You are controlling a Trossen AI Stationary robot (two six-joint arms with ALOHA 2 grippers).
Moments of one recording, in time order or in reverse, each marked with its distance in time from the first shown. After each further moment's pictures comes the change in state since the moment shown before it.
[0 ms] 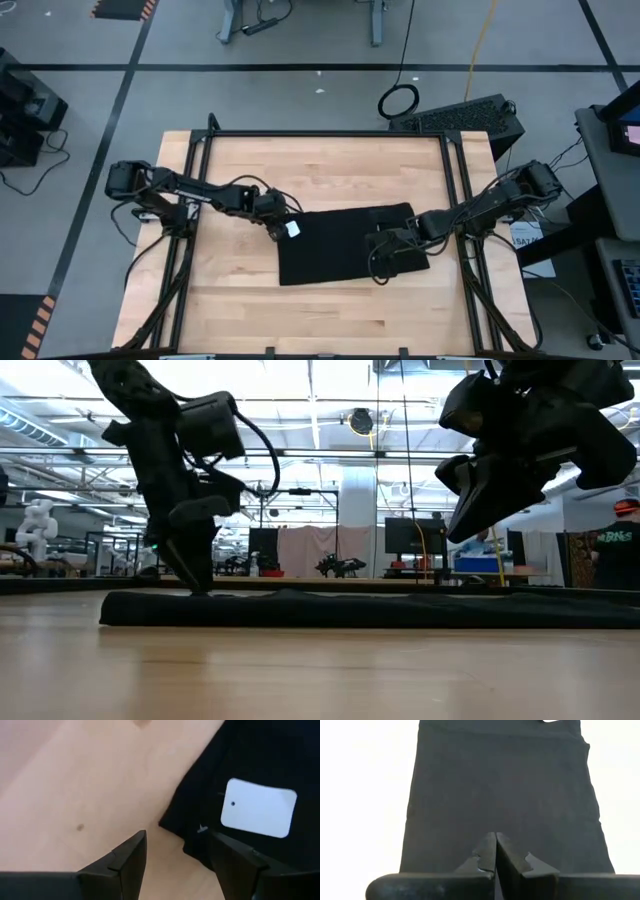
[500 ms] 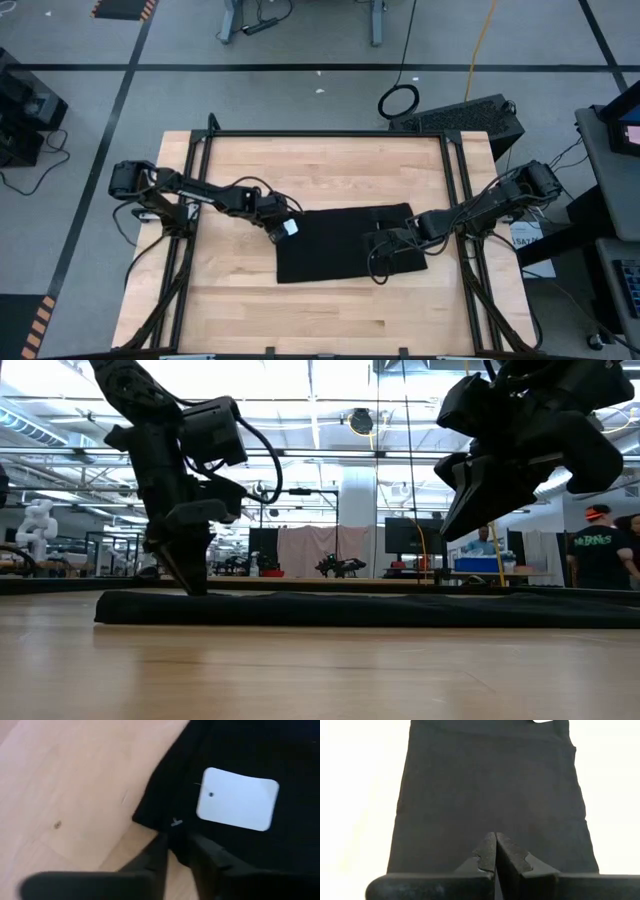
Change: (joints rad) left arm -0.008 0.030 0.002 0.014 0.049 0.014; right arm 0.000 0.000 0.001 0.003 0.053 -0.012
